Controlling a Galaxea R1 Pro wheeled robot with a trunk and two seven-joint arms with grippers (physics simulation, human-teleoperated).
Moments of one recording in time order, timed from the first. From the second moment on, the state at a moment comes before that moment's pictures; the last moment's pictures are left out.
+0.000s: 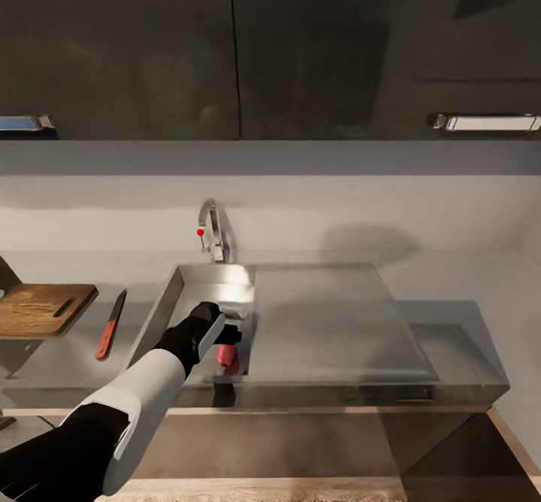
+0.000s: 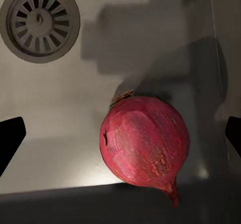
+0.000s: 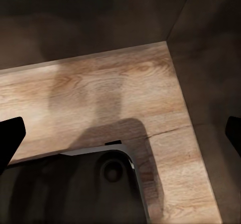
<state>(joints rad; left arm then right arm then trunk) -0.97 -0.14 -0.20 -0.46 0.17 0.80 0.19 0.25 0.02 0.06 -0.52 -0.18 -0.66 -0.13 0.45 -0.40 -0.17</state>
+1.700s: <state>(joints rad) -0.97 -0.15 -0.20 -0.40 0.17 0.80 0.19 0.25 0.02 0.06 -0.52 -0.18 -0.66 -0.12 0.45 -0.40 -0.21</state>
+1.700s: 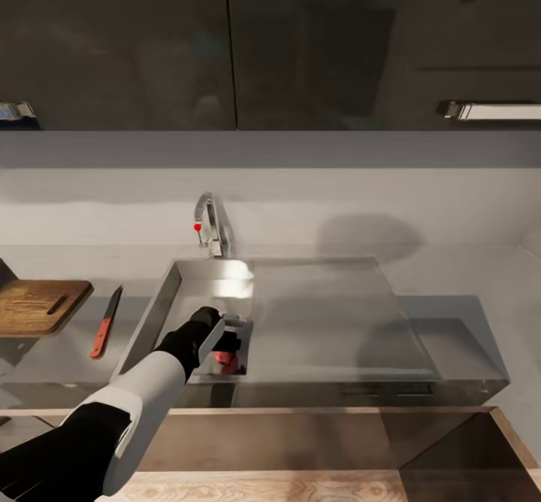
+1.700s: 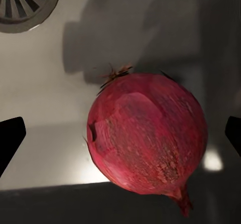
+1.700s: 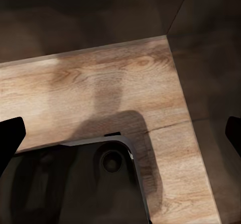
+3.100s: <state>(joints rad) -0.97 -0.15 -0.20 -0.40 0.17 0.80 0.19 0.25 0.02 0.06 -0.52 -0.18 -0.66 -0.13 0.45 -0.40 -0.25</state>
